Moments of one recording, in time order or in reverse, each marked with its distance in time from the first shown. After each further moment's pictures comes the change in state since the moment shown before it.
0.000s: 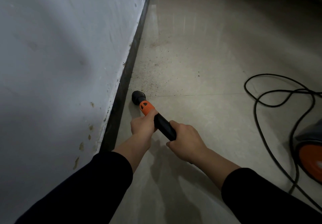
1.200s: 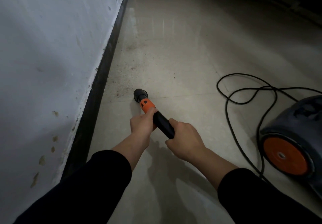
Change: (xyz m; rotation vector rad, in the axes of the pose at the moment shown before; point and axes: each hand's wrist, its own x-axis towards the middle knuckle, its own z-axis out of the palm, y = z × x) left_hand -0.031 -0.010 0.067 0.032 -0.146 0.035; right_hand -0.019 0.045 -0.044 -0.037 0.073 0.112
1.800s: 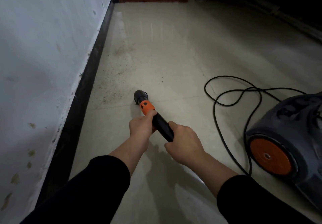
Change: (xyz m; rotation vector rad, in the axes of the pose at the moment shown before) left_hand -0.006 -0.003 0.034 0.039 -0.082 0.017; right_hand -0.002 0.022 -0.016 0.010 0.054 0.080
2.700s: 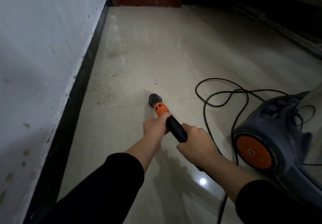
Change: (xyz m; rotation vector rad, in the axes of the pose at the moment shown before) left_hand -0.040 -0.009 0.036 0.027 -0.187 -0.035; right_hand -0.032 0.032 -0.036 -0.037 0.043 0.087
